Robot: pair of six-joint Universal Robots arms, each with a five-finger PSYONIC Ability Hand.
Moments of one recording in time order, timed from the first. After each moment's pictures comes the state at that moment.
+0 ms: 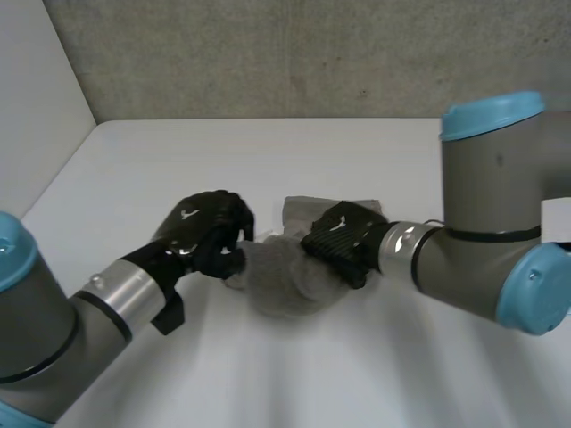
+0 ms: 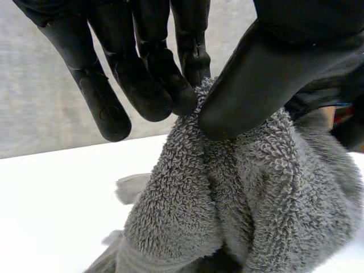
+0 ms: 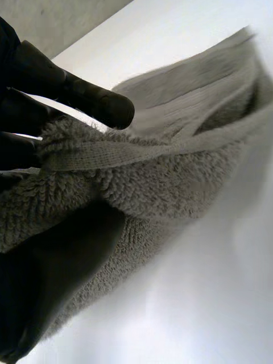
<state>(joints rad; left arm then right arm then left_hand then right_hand) 4.30 -1.71 -1.89 3.47 -1.20 2.93 2.14 -1.01 1.14 0.47 1.24 2.43 1.37 1.40 1.40 1.40 1.22 1.28 1.30 1.34 1.33 1.13</state>
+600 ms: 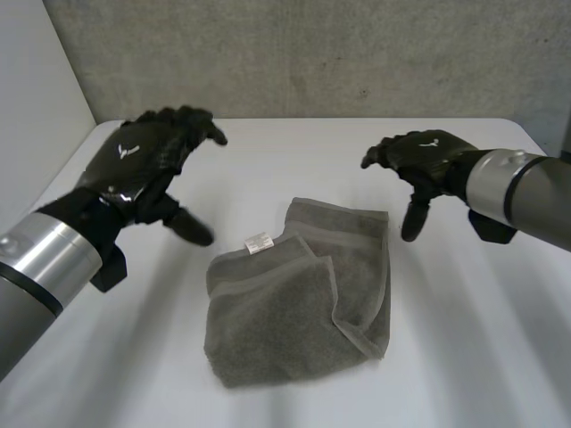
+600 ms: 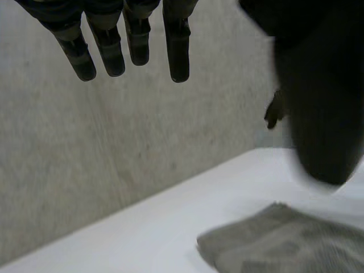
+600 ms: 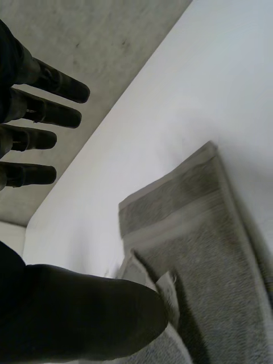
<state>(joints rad) 4.38 -1.45 -1.83 3.33 -1.20 3.09 1.89 -1.16 1.11 0.48 1.22 2.77 0.24 0.24 0.24 0.24 0.06 0.24 0.25 0.25 0.25 0.06</state>
